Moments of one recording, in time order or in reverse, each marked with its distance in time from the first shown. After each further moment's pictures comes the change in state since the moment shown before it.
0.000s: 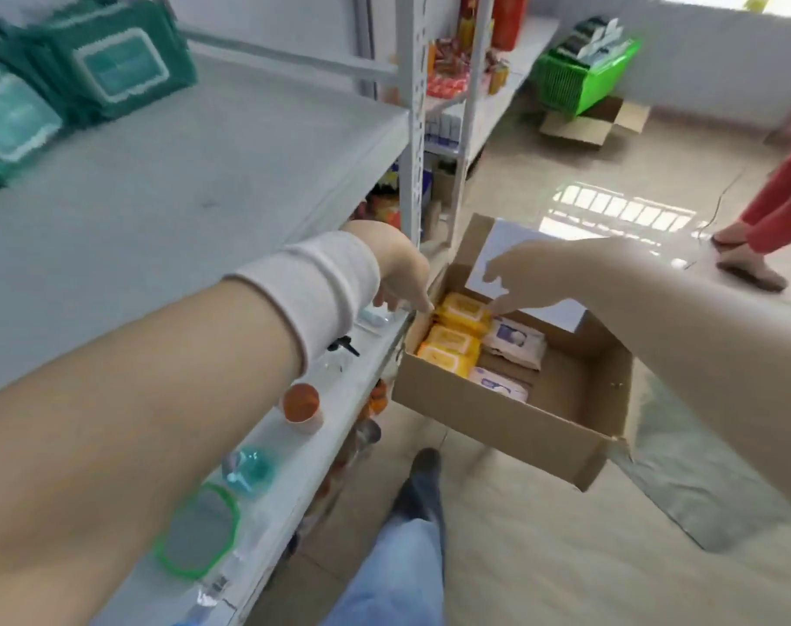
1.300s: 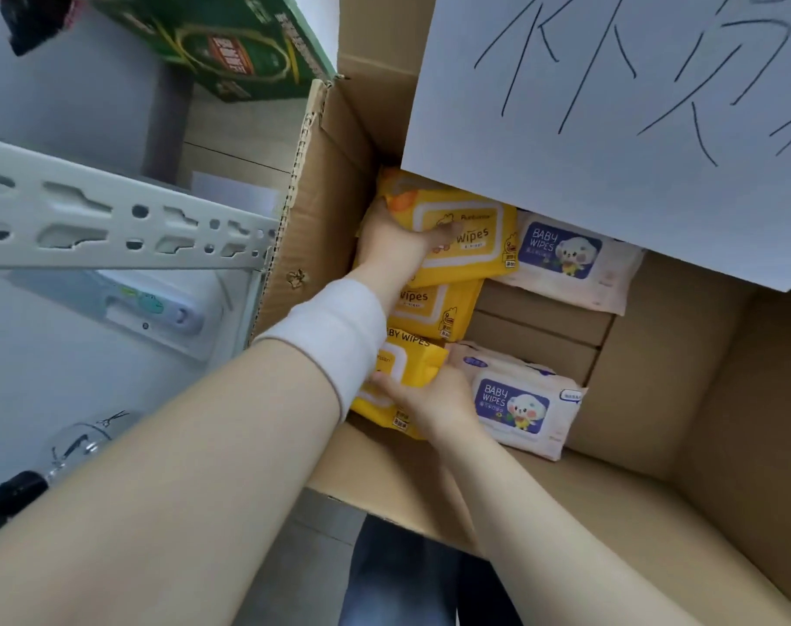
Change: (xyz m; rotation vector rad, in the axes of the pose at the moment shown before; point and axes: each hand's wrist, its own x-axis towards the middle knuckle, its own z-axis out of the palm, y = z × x) left_hand 0.635 0.055 0.104 -1.356 0.282 -0.287; right_hand 0.438 0.049 0.365 1.752 -0.311 0.605
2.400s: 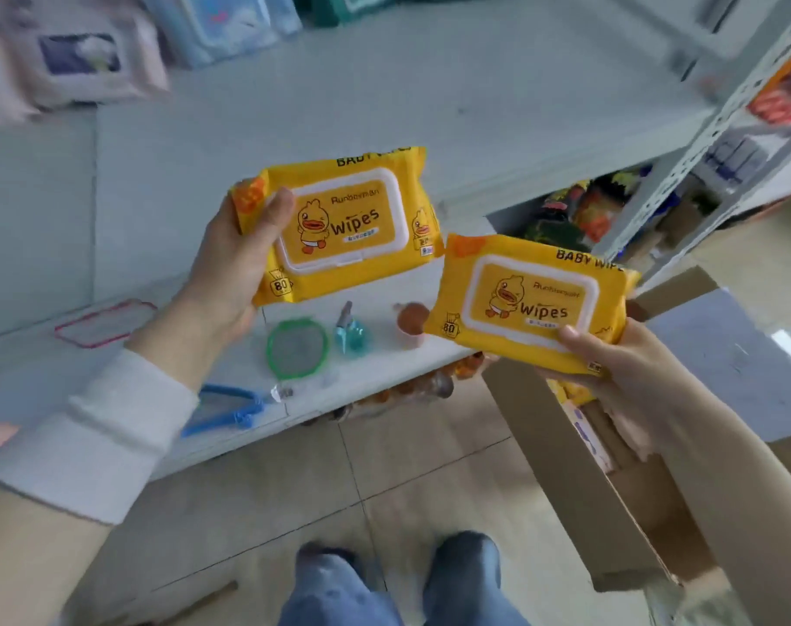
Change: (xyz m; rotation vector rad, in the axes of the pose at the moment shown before) left_hand -0.727 -0.155 -0.373 -0.900 0.781 0.482; right_hand -0.560 -0.006 0.034 -0.303 -0.786 -0.622
